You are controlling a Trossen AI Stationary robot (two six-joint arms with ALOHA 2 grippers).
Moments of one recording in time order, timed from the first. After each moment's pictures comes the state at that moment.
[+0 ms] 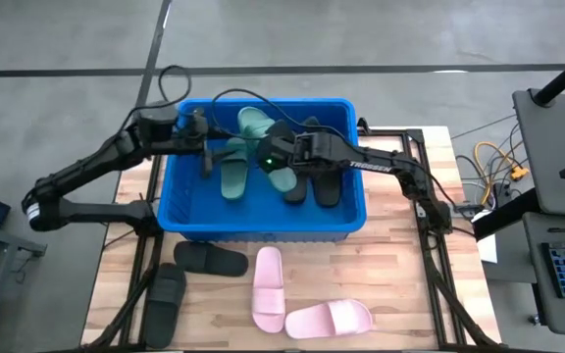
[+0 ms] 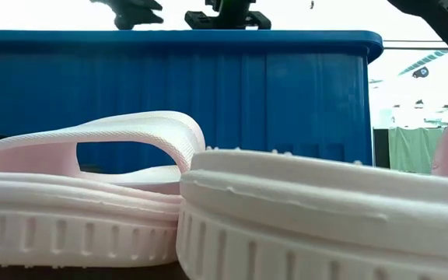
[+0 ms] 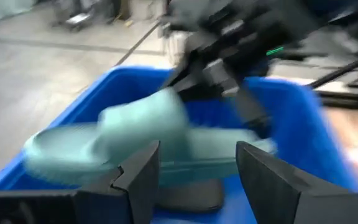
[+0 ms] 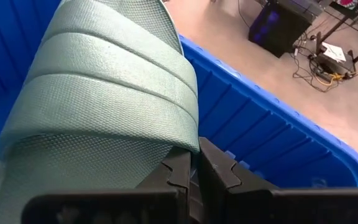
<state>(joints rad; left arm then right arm) 0.52 0.93 1.07 -0.43 0.27 0.11 -0.09 2.15 2.35 -1.17 0.84 0.51</state>
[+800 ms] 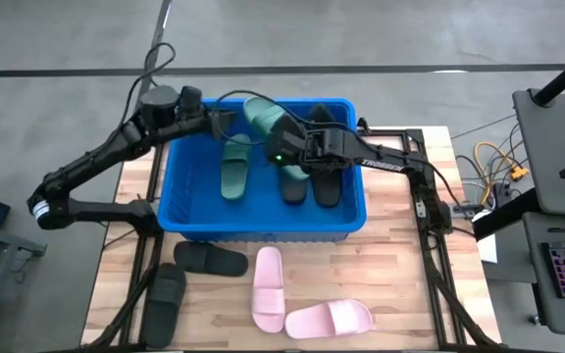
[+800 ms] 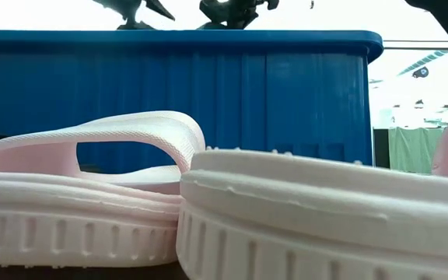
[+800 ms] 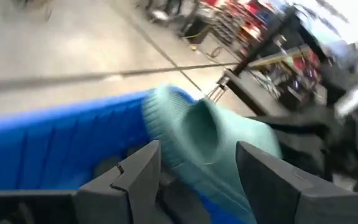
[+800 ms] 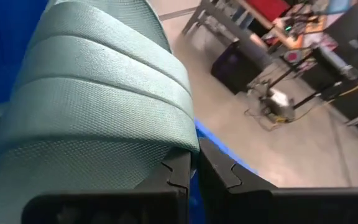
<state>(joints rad) 0.63 1.02 1.12 -0.29 0.12 -0.55 -0.08 2.08 2.35 -1.17 1.00 0.27</state>
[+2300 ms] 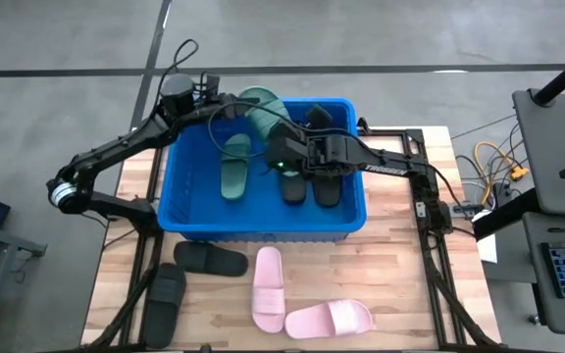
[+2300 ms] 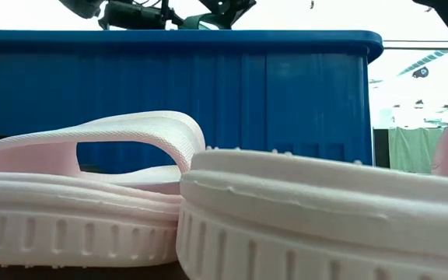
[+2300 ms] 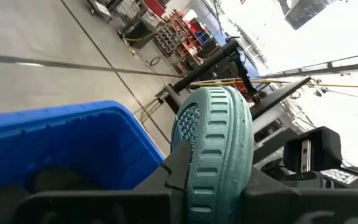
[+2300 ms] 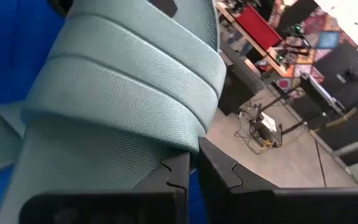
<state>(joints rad) 0.73 1.24 1.10 0.17 0.42 -0.83 -0.04 2.07 2.35 -1.10 1.06 0.12</state>
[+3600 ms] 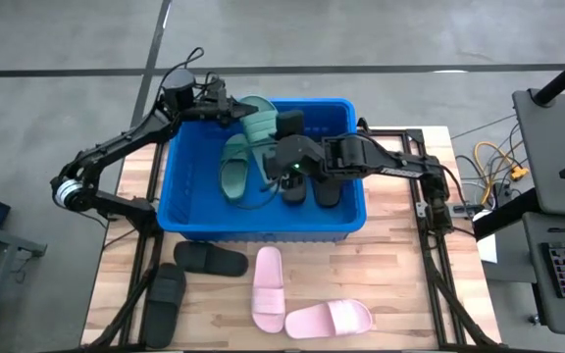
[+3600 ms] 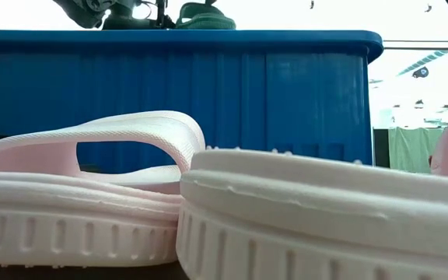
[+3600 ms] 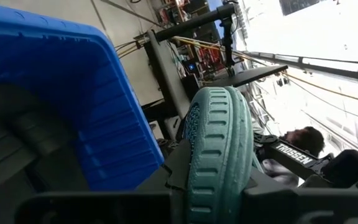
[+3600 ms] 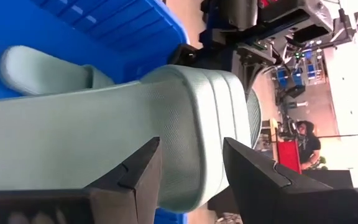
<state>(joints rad) 0.82 1.28 1.09 0.15 0.73 -1.10 0.02 1.99 2.35 -0.99 0.71 -0.71</state>
